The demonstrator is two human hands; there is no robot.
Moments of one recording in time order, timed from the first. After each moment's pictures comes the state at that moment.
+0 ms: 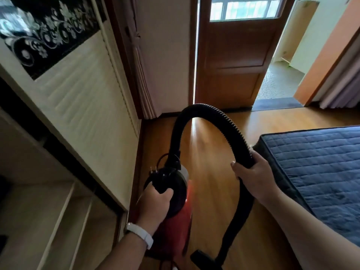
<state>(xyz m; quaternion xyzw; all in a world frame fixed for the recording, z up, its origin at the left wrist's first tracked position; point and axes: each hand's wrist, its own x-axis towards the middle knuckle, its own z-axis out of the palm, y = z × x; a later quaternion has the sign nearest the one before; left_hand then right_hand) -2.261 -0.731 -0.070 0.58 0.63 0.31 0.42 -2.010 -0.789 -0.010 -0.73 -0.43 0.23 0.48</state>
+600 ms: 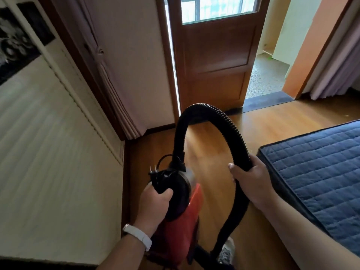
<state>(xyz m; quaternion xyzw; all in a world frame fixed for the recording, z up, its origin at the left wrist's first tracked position) -2.115 -0.491 -0.076 0.62 0.59 0.26 0.44 -1.878 -0.591 -0.031 -0.74 -0.35 0.24 0.53</state>
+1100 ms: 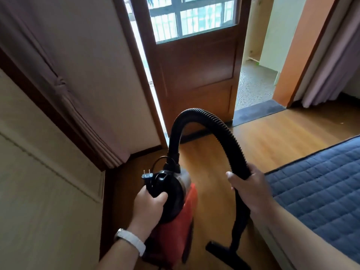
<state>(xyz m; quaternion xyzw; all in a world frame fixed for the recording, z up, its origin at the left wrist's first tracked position) -1.894 -0.314 -0.049 0.65 0.59 0.26 0.41 -1.660 -0.439 -0.025 -0.74 -0.32 0.26 0.53</state>
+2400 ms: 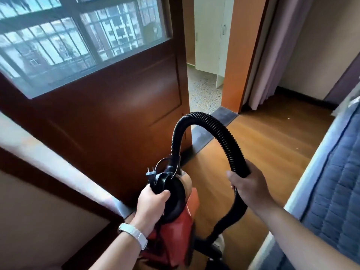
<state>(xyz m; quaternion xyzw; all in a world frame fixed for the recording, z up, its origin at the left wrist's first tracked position) -1.384 0.183 -0.090 0.68 0.48 0.12 0.54 -1.232 -0.027 -0.061 -0.78 -0.14 0.15 0.58</state>
